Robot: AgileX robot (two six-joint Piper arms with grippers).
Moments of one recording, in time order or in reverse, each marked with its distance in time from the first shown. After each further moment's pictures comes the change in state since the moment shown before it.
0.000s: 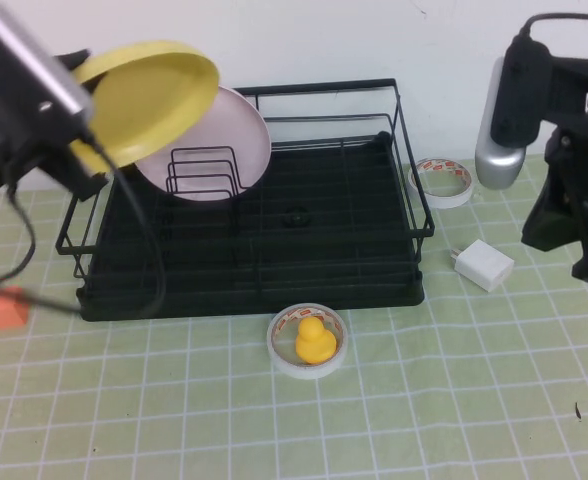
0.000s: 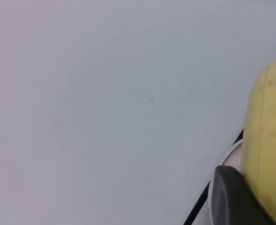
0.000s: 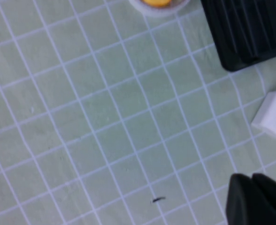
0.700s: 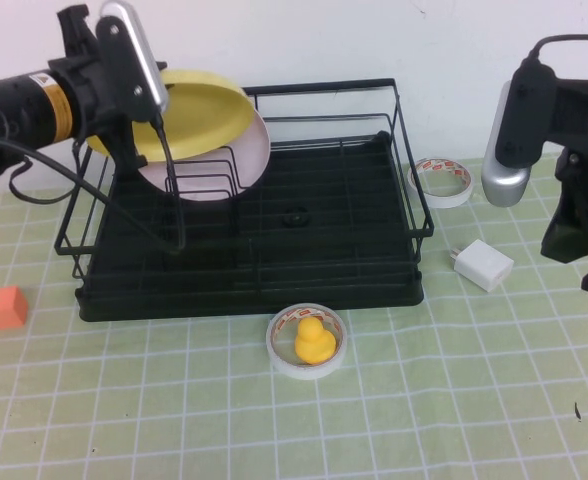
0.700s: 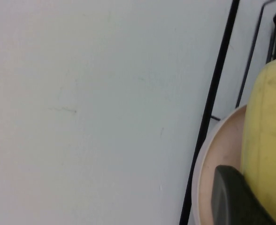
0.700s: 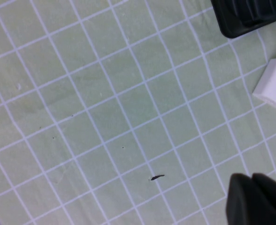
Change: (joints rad) right arm 0.000 0.000 0.040 -0.070 0.000 0.044; left arm 0.000 0.442 -0.485 0.715 0.013 -0.435
